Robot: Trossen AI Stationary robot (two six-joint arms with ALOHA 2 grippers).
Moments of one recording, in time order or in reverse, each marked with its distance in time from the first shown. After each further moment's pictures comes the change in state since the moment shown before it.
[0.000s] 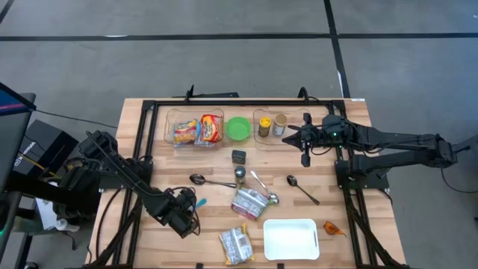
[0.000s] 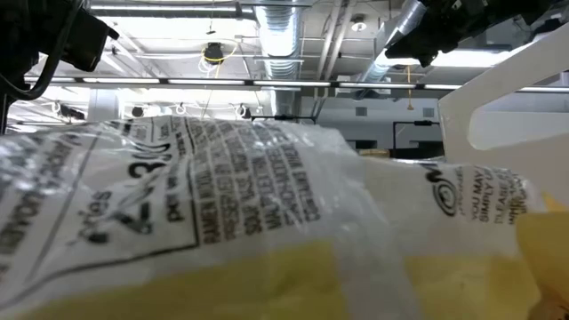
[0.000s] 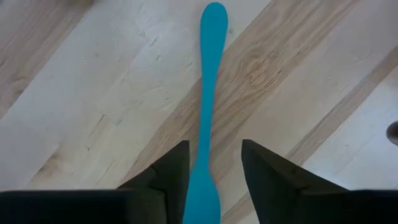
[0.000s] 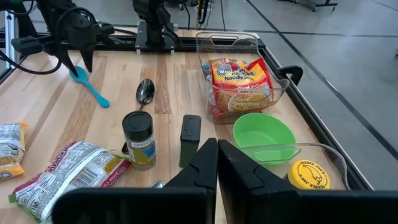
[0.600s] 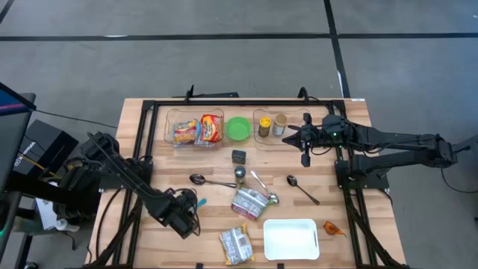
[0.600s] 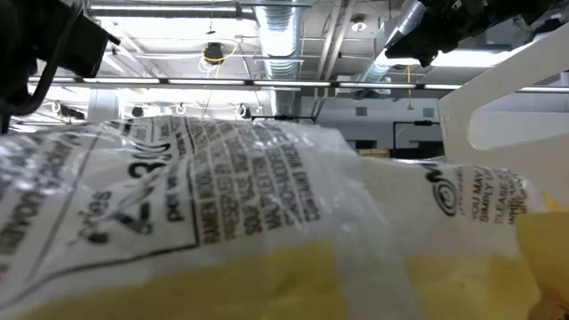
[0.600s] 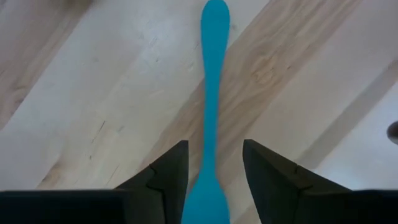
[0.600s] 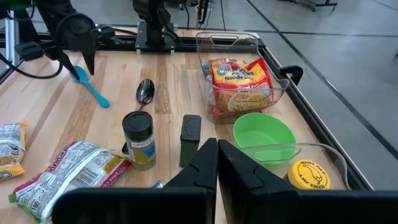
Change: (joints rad) left arm -0.002 0.038 0.000 0.007 -0.006 0.043; right arm 0.000 0.000 0.000 0.000 0.000 0.001
